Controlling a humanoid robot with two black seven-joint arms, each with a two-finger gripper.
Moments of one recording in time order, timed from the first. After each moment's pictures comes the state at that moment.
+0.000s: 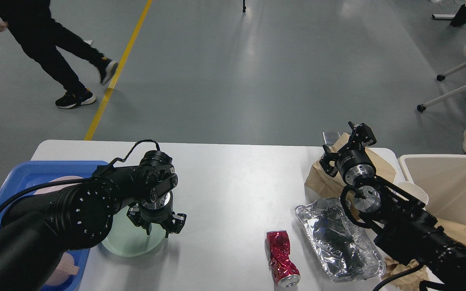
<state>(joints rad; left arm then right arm) -1.18 -0.18 1.06 -0.31 0.09 -0.92 0.36 0.66 -0.14 0.67 0.56 0.08 0.01 0.35</state>
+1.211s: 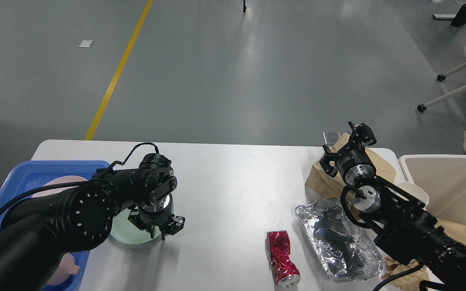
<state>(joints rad) -1.17 -0.17 1.06 -0.31 0.09 -0.90 0.36 0.66 -0.14 0.67 0.56 0.08 0.01 0.35</state>
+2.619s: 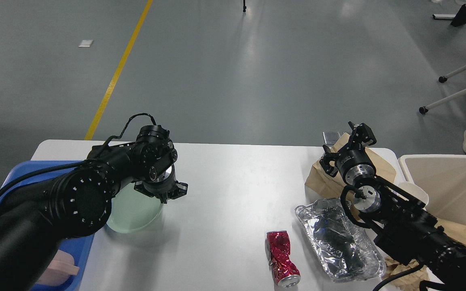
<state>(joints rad) -1.27 -0.17 1.01 -0.23 0.10 -0.86 0.37 0.66 -0.14 0.67 0.56 0.08 0.01 0.35</state>
